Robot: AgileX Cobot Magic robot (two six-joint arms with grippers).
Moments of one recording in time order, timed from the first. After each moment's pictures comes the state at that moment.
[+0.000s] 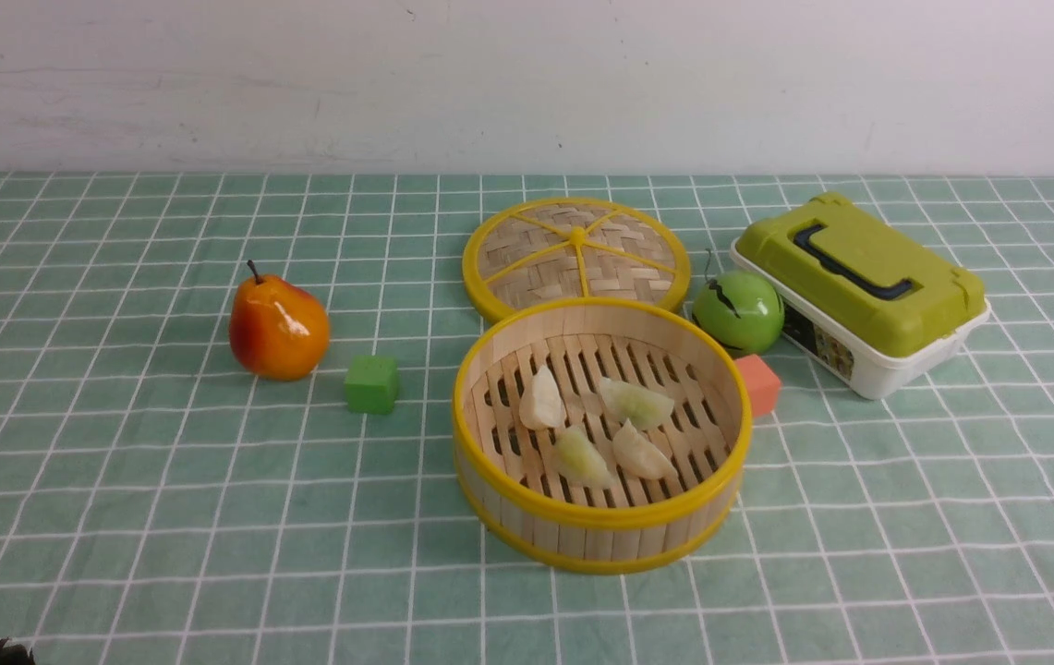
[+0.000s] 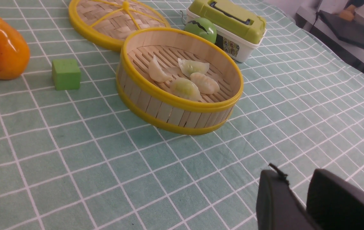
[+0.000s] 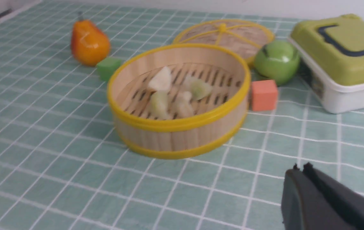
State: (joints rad) right arm 0.35 0.14 -0.25 0.05 0.42 0.11; left arm -0.78 0.20 -0.45 0.14 0.60 -0.47
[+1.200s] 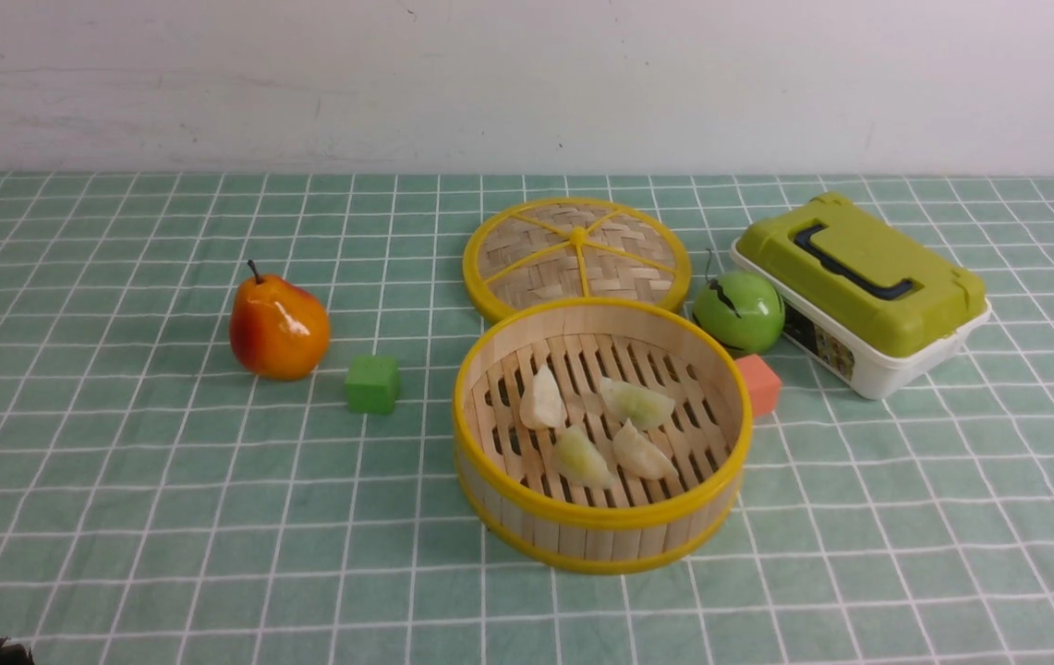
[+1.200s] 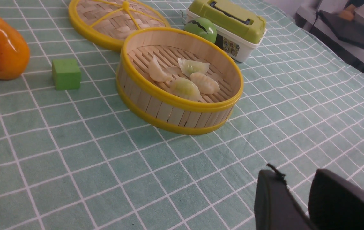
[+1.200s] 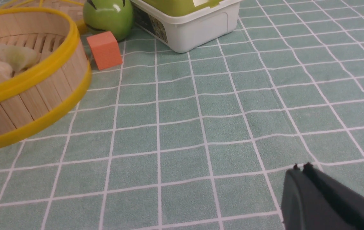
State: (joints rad) right arm 0.02 -0.01 0.02 -0.11 0.38 0.25; left arm -0.78 0.20 -0.45 0.14 0.60 -0.47
